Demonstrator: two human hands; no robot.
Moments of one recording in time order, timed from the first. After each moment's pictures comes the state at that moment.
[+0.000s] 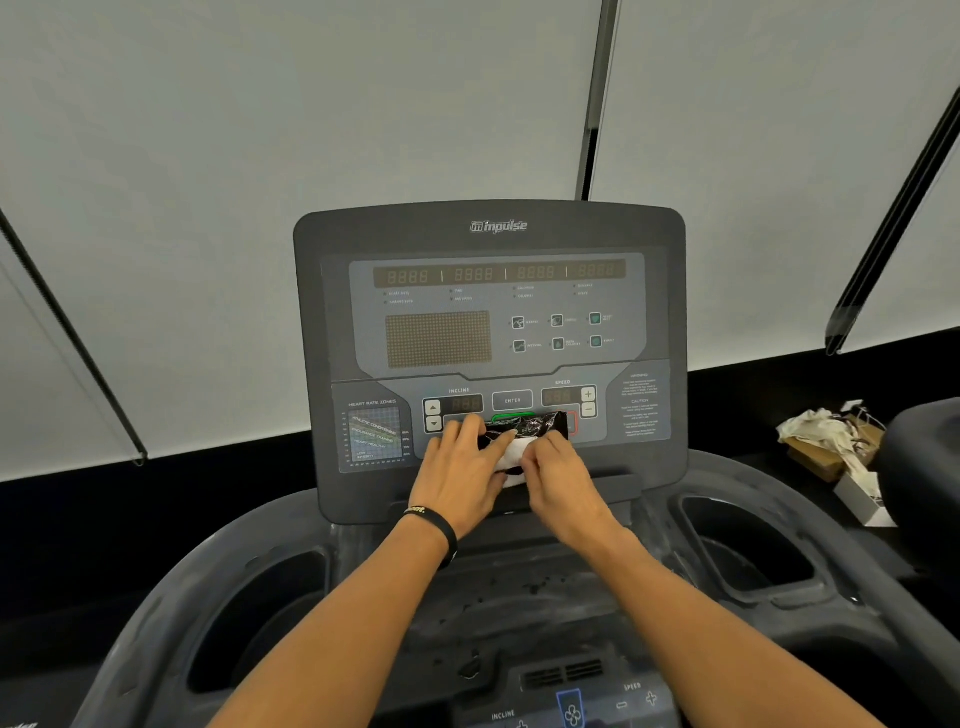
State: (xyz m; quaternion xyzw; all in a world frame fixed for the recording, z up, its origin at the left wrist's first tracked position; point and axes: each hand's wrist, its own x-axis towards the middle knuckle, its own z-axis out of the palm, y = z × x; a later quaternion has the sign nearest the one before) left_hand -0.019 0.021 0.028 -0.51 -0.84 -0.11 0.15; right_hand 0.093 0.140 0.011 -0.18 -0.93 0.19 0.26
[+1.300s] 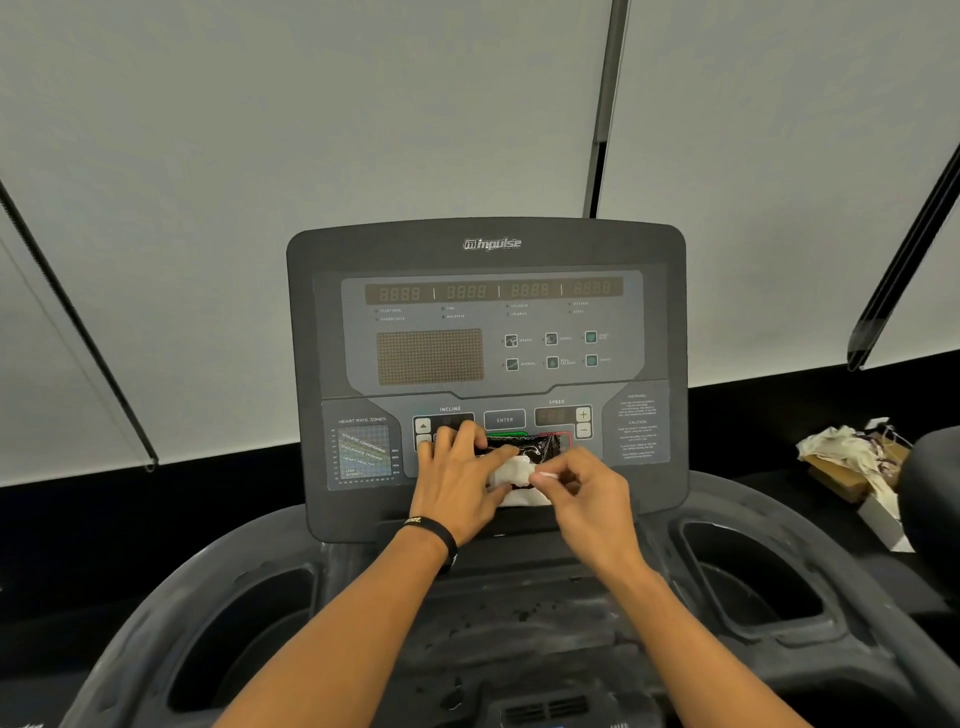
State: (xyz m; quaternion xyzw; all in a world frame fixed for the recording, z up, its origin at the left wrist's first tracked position) left_hand -0.021 0.042 0.030 -0.47 -0.85 -0.13 0.19; right_hand 0.127 0.142 0.043 -0.23 -0.79 0.43 0.38
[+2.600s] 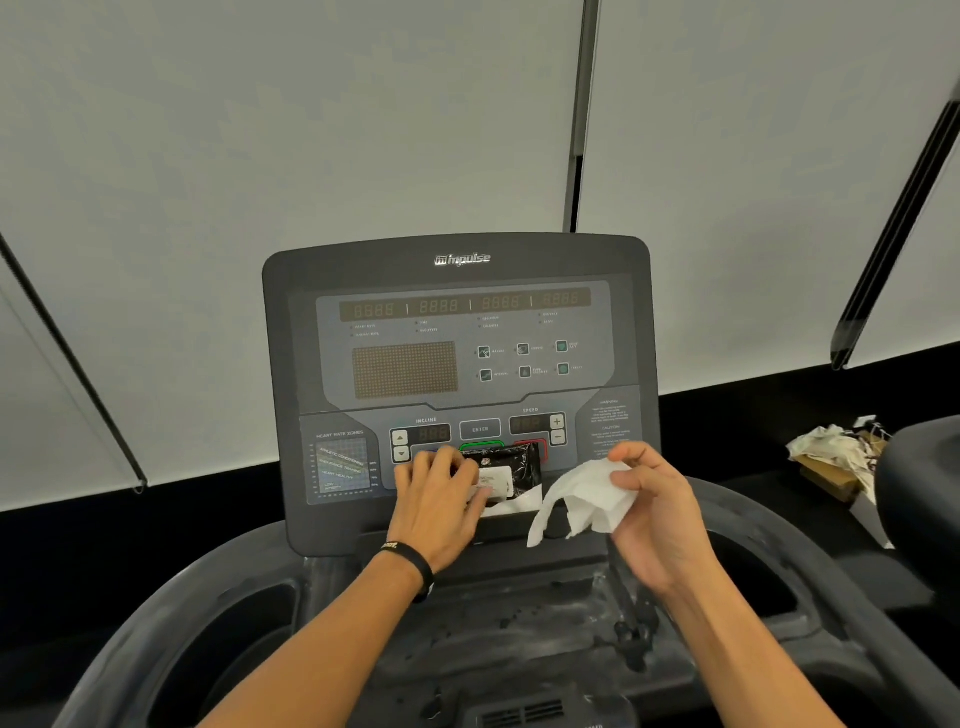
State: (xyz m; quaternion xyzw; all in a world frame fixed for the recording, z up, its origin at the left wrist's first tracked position) left_hand -0.006 0.034 0.025 -0.47 -0.85 -0.16 0.20; right_hand 0.194 0.164 0.094 -0.21 -0.41 0.82 0.33
